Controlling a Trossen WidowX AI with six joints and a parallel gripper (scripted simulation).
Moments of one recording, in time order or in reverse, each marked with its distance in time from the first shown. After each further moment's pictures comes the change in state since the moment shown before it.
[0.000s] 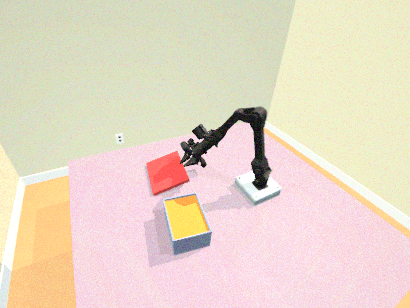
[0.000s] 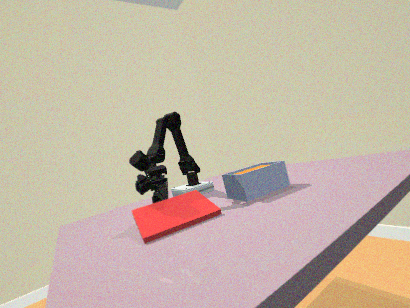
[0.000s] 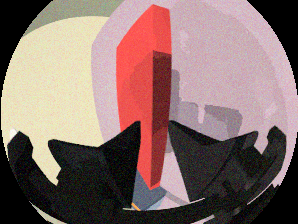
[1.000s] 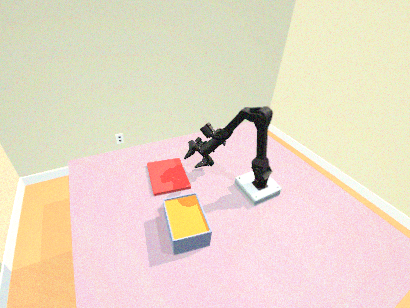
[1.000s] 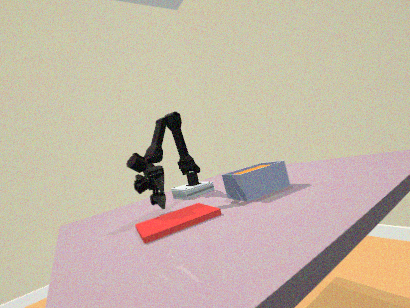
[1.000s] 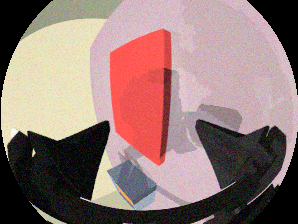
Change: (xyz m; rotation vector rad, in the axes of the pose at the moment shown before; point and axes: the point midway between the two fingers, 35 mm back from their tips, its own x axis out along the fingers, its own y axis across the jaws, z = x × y) arm -0.033 -0.028 0.002 0.007 -0.006 -0.006
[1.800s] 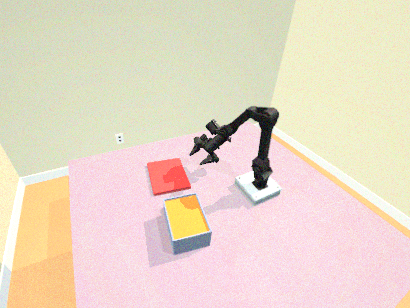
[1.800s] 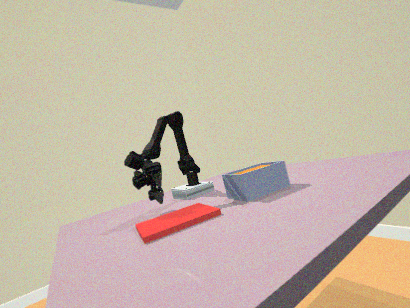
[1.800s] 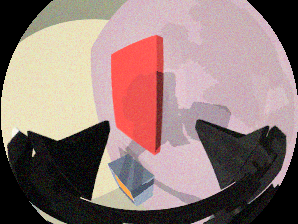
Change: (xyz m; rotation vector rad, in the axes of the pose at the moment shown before) arm -0.032 -0.006 0.000 0.005 0.004 -0.007
